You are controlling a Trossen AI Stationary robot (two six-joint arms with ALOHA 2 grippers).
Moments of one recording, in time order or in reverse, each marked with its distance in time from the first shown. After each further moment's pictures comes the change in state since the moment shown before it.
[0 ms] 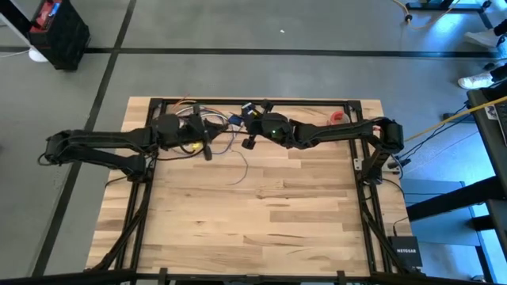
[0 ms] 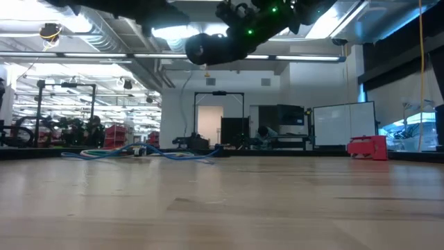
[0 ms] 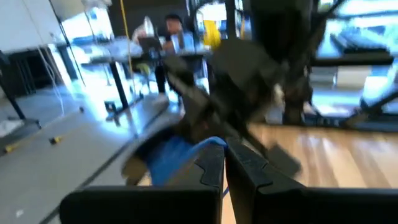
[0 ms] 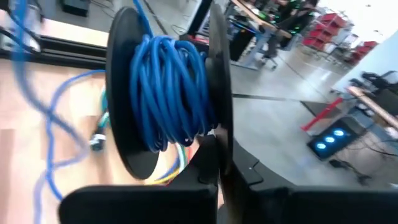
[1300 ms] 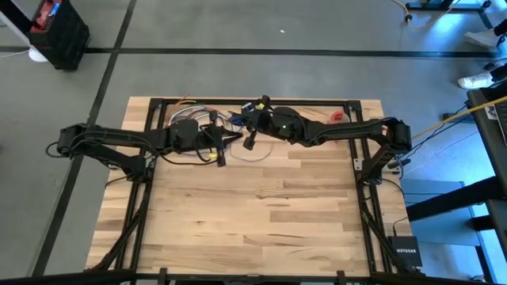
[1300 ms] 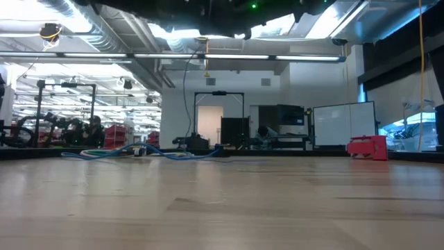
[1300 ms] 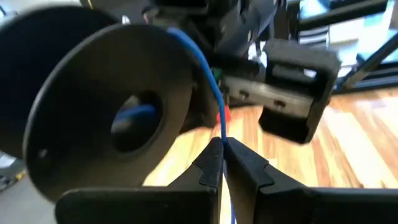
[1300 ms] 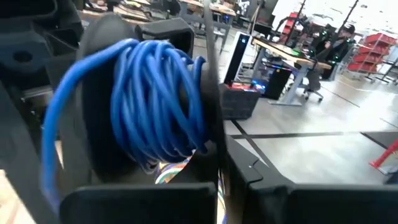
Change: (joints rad) left arm -0.082 0.214 0.114 0.020 -0.024 0.176; right arm 0.000 -0.077 0.000 0.111 -0.224 0.122
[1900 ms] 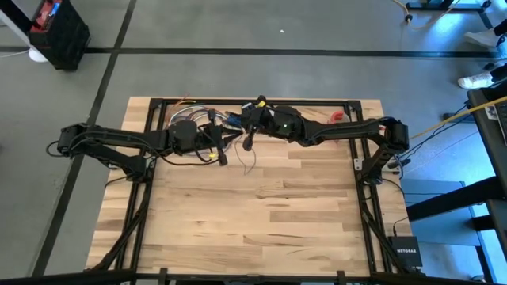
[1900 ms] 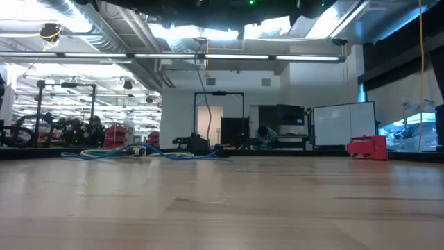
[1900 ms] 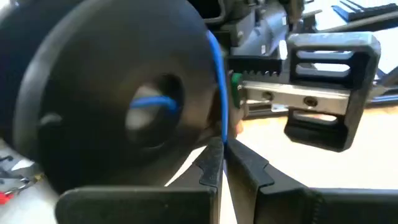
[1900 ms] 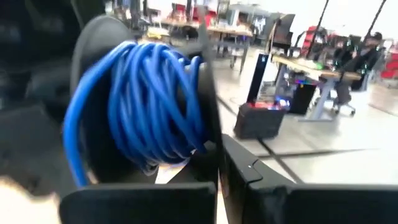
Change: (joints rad) left arm -0.022 0.001 -0.001 0.066 -0.081 0.002; right arm 0.000 0.022 0.000 0.106 -0.115 0.079
